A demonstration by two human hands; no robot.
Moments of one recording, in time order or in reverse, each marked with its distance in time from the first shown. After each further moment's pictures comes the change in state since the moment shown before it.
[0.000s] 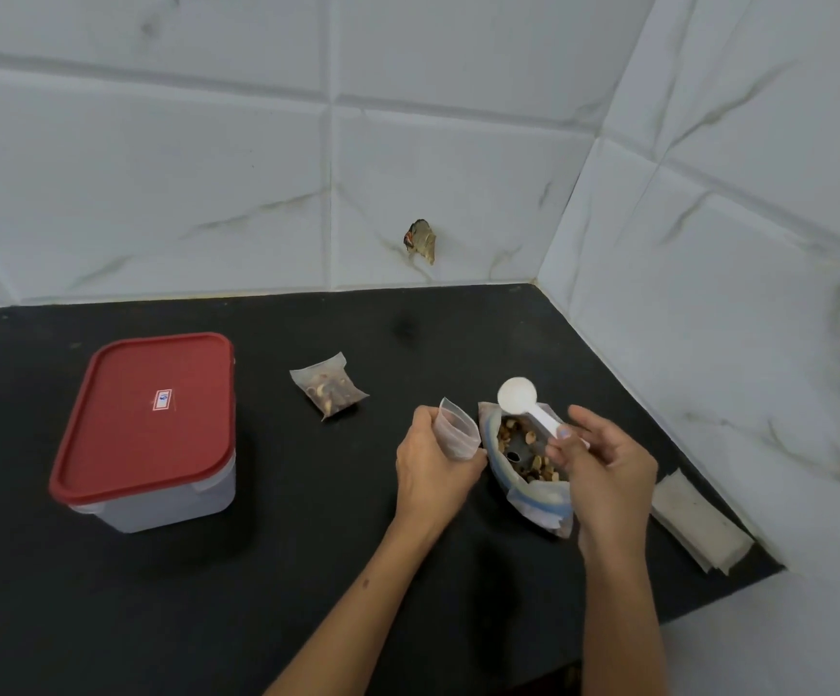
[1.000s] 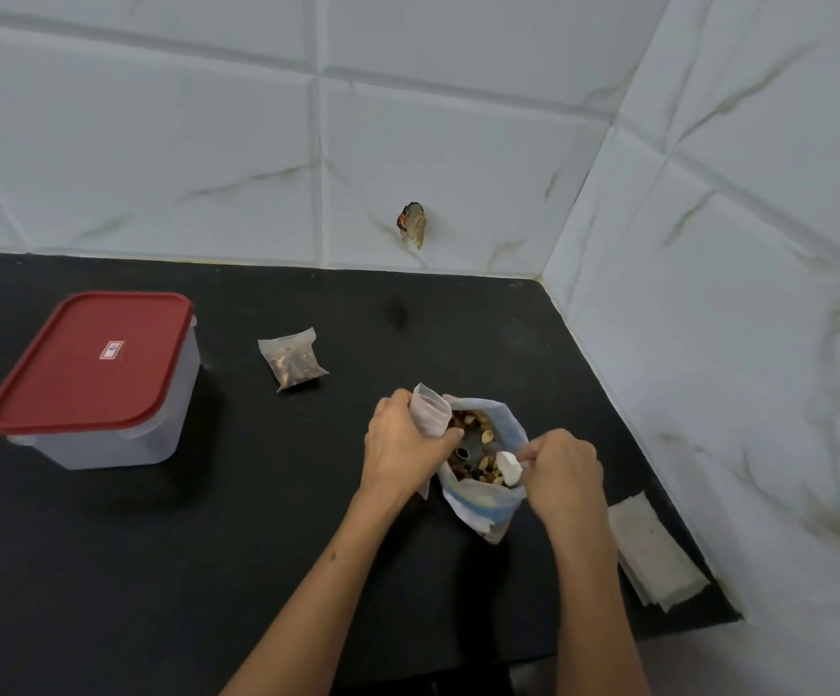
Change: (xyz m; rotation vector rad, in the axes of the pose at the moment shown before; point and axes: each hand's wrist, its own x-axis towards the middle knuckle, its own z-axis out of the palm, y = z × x) left_hand 0.012 0.018 0.054 0.240 0.070 -0.176; right_hand 0.086 0.006 -0.027 -1.198 -0.469 0.005
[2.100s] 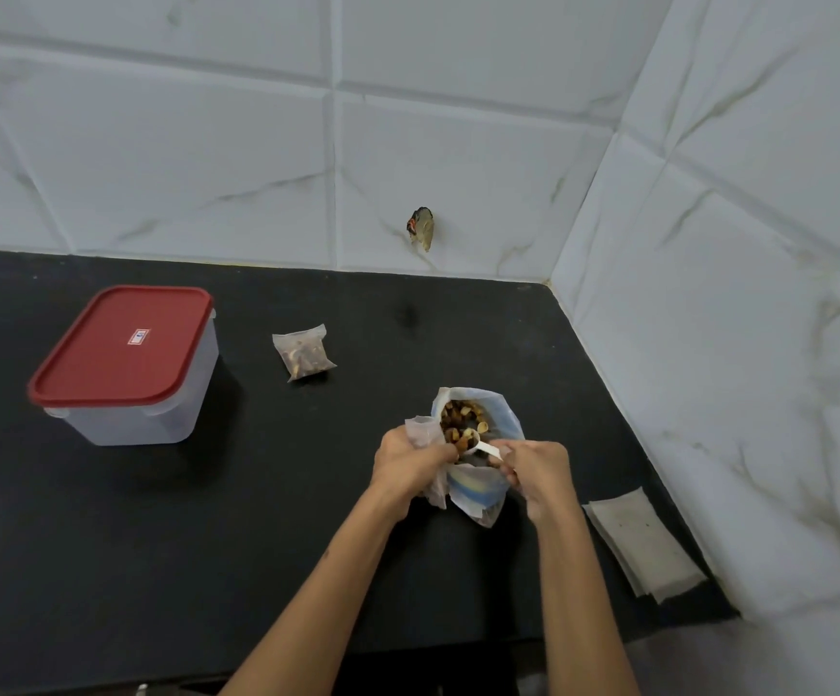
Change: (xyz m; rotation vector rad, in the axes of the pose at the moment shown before) left_hand -0.024 -0.011 0.015 -0.453 -0.151 -0.303; right_hand 0.020 0.016 0.039 0.932 -0.141 0.125
